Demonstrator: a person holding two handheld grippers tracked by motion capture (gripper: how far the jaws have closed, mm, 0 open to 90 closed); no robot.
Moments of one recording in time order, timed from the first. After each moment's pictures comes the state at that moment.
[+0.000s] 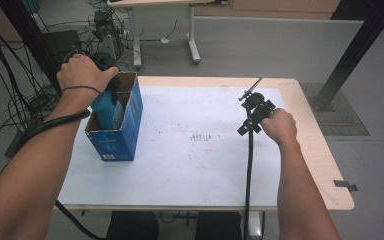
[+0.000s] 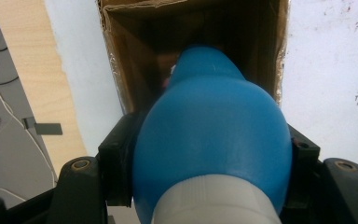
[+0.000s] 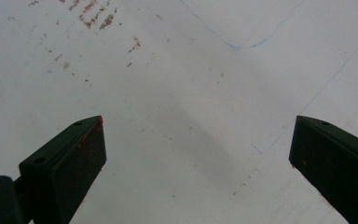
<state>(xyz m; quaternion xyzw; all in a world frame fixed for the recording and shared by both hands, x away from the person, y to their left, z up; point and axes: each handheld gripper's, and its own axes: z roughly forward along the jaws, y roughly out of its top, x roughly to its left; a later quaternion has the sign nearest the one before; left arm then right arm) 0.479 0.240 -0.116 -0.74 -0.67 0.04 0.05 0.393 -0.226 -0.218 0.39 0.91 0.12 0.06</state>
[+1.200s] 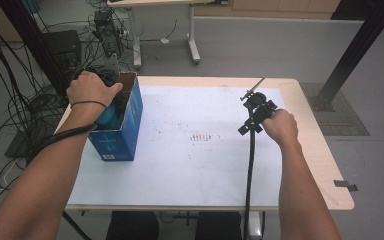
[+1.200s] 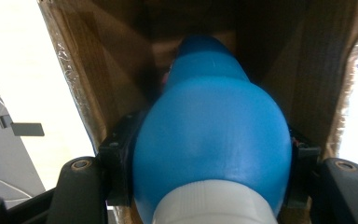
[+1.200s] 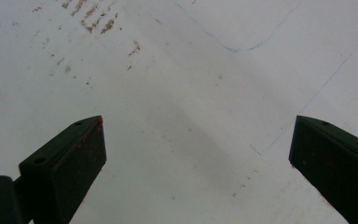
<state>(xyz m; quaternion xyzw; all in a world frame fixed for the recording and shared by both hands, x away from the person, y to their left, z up) 0.483 0.240 -0.164 -0.74 -0.67 0.06 0.07 0.389 -0.234 -0.218 0.39 0.91 0.13 0.06</state>
